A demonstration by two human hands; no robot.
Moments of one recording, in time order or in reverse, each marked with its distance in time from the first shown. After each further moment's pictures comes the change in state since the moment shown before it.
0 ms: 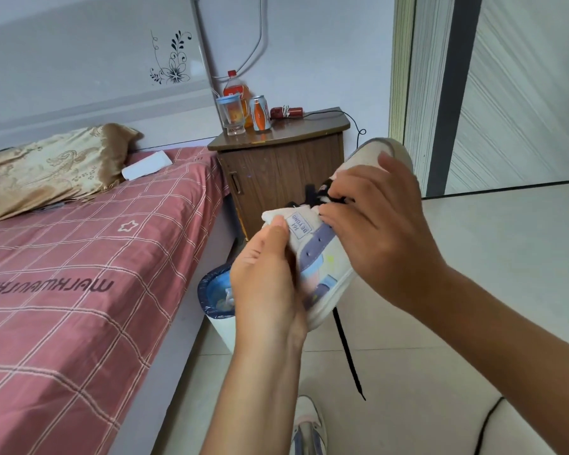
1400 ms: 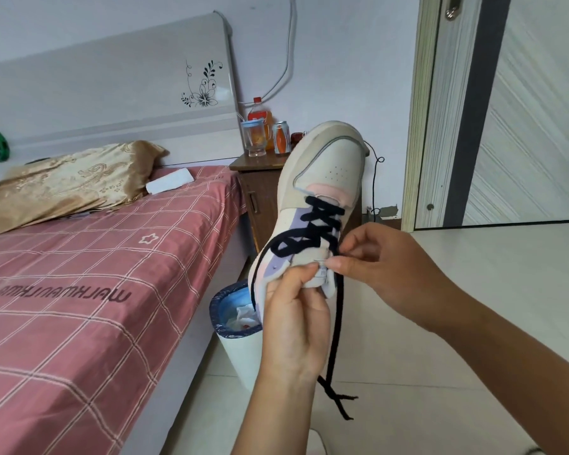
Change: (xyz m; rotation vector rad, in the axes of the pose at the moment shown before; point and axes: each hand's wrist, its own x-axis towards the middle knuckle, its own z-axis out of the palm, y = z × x) left_hand 0.025 -0.021 -0.018 -0.426 -0.261 0.055; right_hand 0.014 -0.009 0.000 0.970 -0.600 1.027
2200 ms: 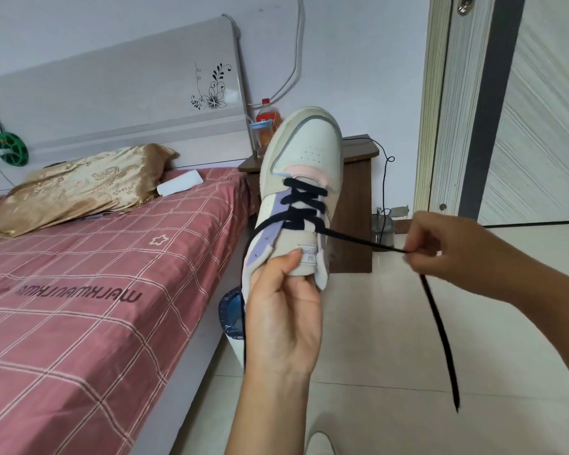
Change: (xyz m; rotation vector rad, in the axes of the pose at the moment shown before) left_hand -0.010 0.021 0.018 -0.077 0.075 0.075; right_hand 0.012 0.019 -0.067 -0.530 -0.106 -0.104
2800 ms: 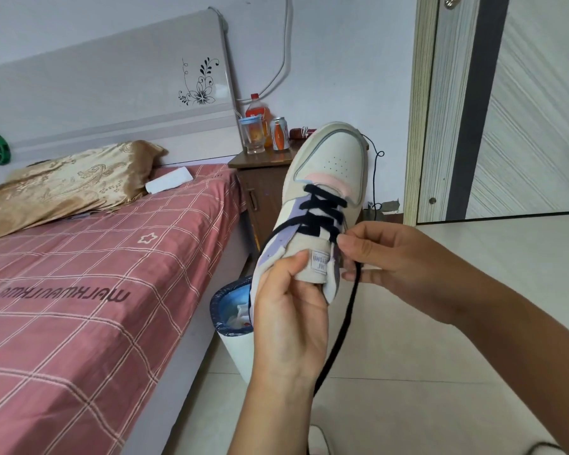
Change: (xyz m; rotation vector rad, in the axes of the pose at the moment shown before) left_hand -0.003 -0.017 -0.008 0.098 -0.094 -0.079; right_hand -0.005 -0.040 0.036 0.913 -0.166 0.104
